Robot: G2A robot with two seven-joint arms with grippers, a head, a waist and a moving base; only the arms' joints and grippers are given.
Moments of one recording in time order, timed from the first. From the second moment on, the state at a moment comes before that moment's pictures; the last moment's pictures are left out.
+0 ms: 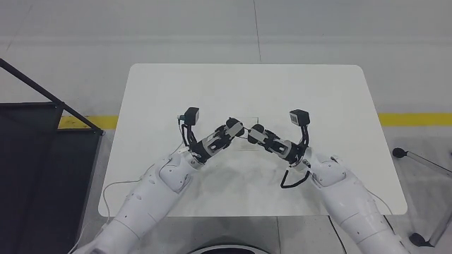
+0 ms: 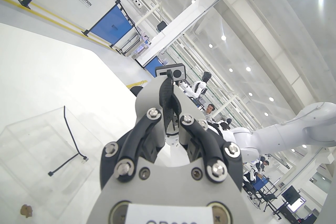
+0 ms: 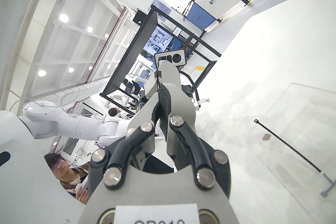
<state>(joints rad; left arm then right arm) 1.00 -1.30 -0.93 -1.12 0.19 -1.01 -0.02 -0.96 -1.17 0.96 -1.17 0.28 -0.92 0.63</state>
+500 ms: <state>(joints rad) 1.06 -1.27 -1.05 -1.14 0.18 -1.01 -0.05 -1.03 -1.13 1.11 -1.32 0.00 -0.81 0.55</state>
